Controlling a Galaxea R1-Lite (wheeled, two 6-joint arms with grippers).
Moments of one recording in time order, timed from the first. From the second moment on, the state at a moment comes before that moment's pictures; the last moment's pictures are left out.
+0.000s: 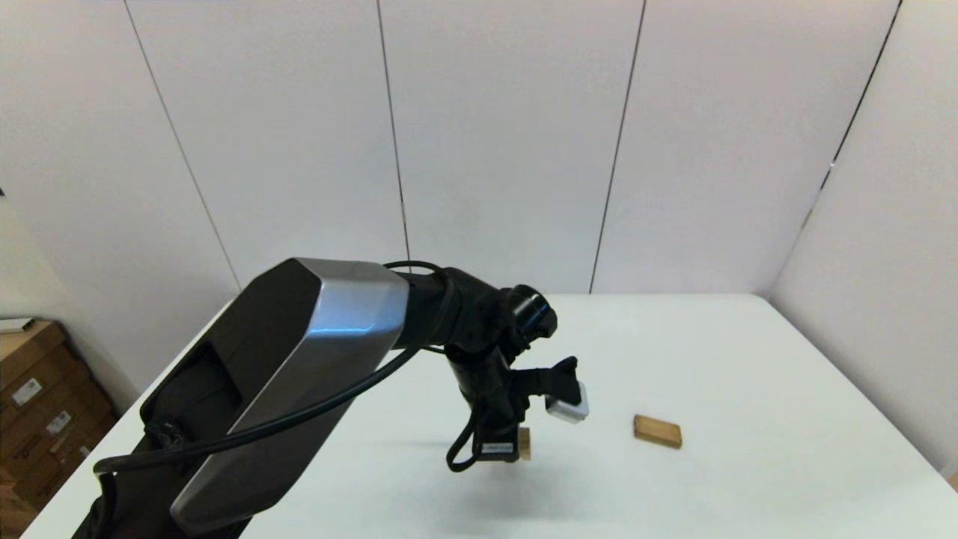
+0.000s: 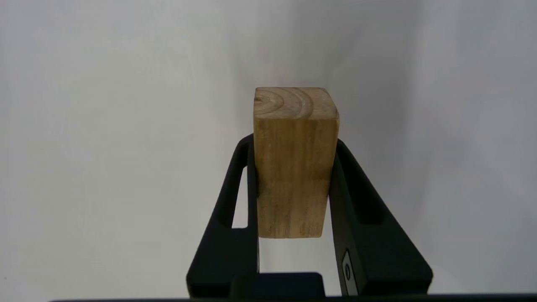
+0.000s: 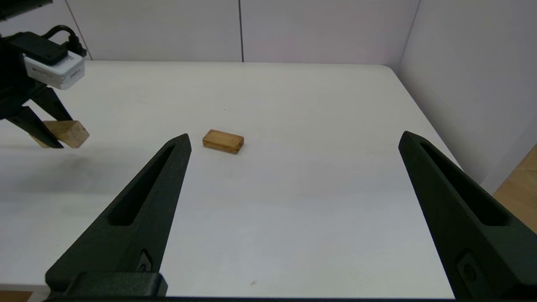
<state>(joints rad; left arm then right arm) -0.76 2.49 -1.97 0.81 -0.16 0.89 0.00 0.00 0.00 0.00 0.01 -0.01</state>
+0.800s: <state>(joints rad) -0.76 2.51 -1.97 0.80 -0.12 0.89 0.00 0.00 0.00 0.00 0.01 -0.01</state>
